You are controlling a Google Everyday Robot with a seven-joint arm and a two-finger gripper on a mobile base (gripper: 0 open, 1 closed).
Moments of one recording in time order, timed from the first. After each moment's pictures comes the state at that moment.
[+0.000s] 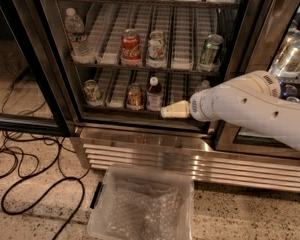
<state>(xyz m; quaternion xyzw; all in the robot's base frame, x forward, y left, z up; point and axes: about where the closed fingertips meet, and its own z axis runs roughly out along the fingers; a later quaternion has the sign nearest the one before) 0.616 -0.140 0.754 -0.08 0.93 0.08 0.35</state>
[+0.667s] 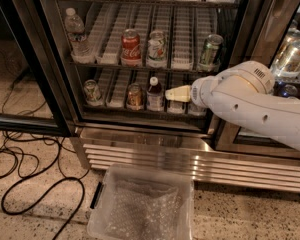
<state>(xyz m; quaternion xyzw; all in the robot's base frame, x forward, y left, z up) 0.663 -0.152 0.788 -0.07 0.90 0.05 0.44</state>
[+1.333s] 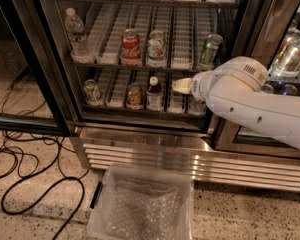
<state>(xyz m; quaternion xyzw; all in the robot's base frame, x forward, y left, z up) 0.684 -0.162 0.799 -0.01 0.89 0.04 0.46</state>
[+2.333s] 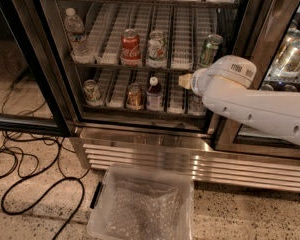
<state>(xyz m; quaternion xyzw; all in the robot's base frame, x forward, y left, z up) 0.715 -0.175 0.793 0.01 0.88 0.02 0.47</state>
